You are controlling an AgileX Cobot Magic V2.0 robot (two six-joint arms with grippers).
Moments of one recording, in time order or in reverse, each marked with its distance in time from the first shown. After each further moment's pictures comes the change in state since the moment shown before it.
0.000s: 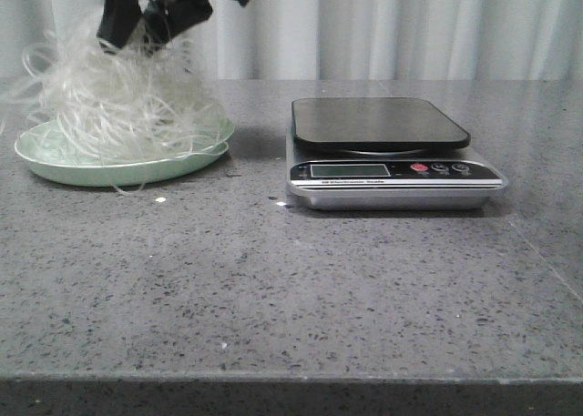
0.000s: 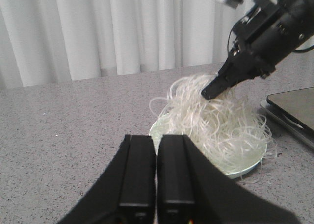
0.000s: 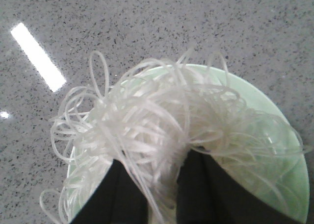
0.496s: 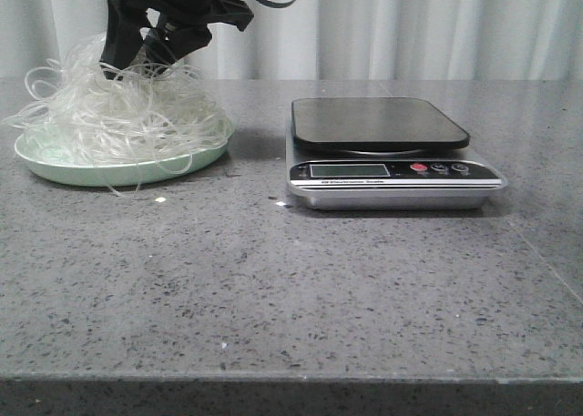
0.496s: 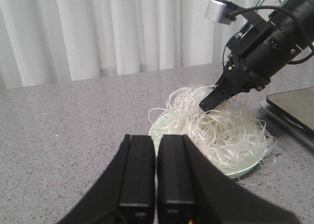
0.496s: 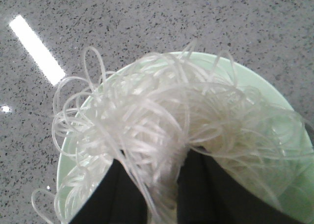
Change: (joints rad) left arm 0.000 0.000 0.000 0.000 0.000 0.000; right arm 0.000 0.025 0.000 0.000 0.001 0.000
